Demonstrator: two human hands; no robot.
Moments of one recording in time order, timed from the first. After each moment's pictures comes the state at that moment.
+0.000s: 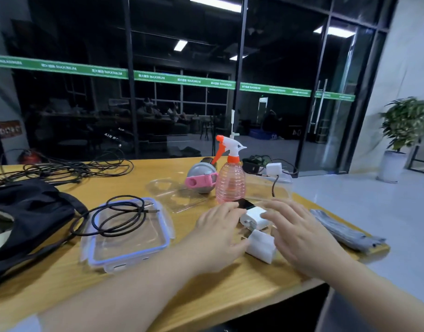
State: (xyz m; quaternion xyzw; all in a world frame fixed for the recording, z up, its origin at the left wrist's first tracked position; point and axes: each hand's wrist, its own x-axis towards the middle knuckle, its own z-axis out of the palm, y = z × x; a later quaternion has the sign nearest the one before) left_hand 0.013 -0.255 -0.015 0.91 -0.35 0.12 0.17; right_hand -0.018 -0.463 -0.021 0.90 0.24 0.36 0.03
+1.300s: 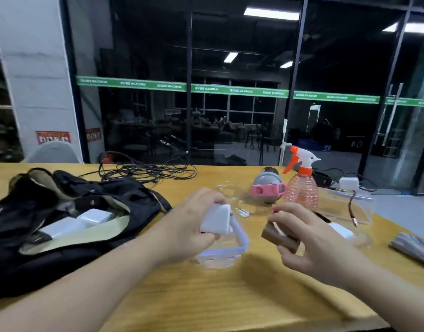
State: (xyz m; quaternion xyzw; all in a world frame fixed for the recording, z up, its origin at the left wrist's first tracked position) left_hand -0.016 -0.074 0.018 0.88 -0.32 0.22 0.27; right_hand -0.019 -0.341 0.005 0.92 0.31 0.22 -0.11
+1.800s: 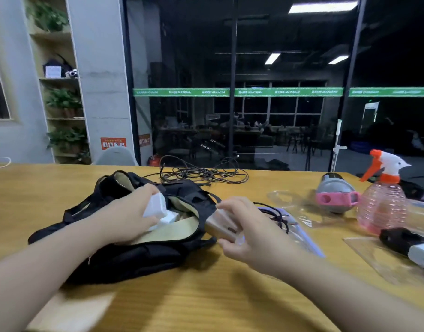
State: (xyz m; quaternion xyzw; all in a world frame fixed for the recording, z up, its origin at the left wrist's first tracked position) left_hand -0.040 0.122 0.036 0.98 0.07 0.11 0.13; right_hand -0.007 -0.144 0.013 0.85 0.43 0.15 -0.26
